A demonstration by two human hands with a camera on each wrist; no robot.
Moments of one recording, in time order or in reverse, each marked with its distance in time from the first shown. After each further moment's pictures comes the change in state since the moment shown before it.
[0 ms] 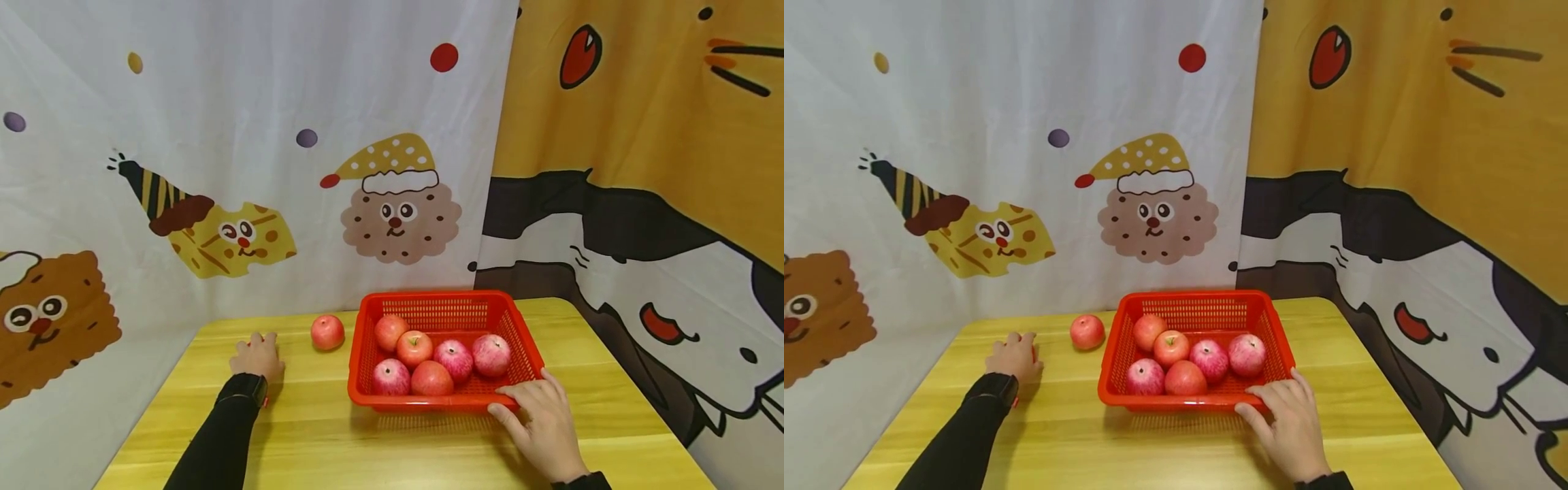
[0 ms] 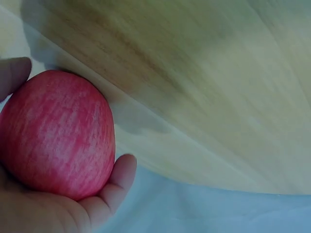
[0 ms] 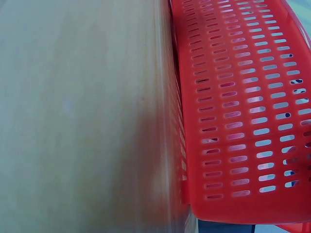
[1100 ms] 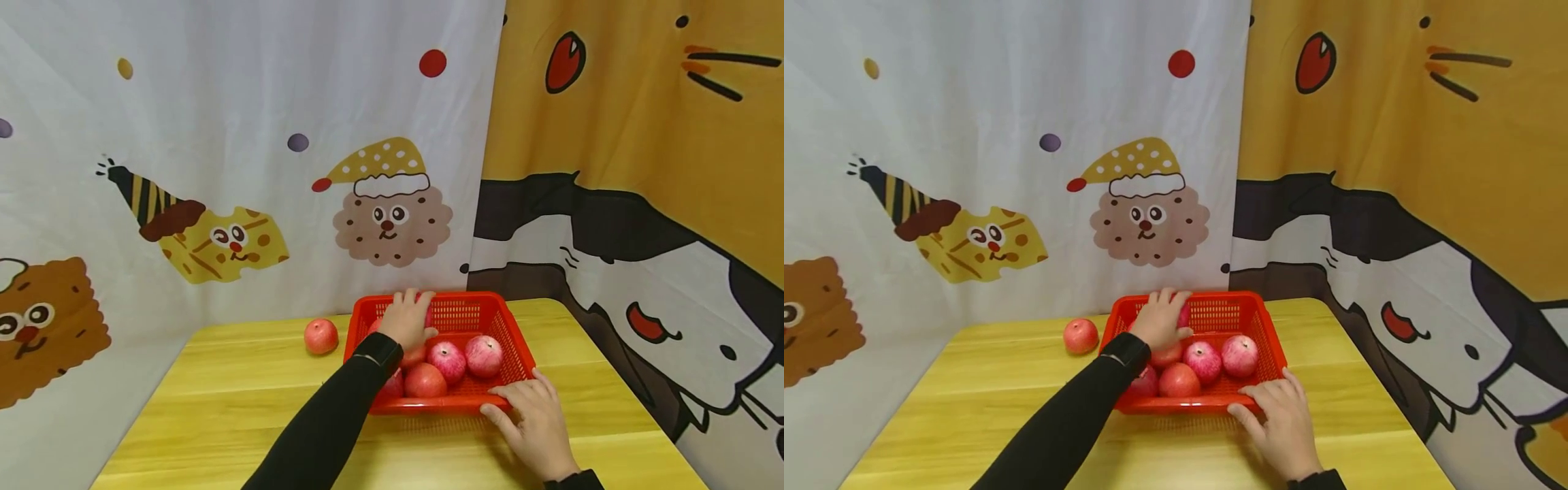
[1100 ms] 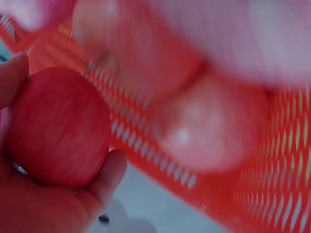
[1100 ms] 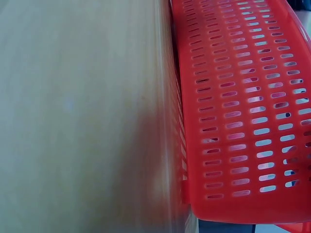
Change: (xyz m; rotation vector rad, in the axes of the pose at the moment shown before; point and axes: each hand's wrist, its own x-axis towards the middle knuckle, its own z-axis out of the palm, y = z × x) left_hand 0.001 0.301 -0.037 -0.069 0.106 0.538; right_hand 0.000 0.000 -0.002 -0.031 -0.054 0.041
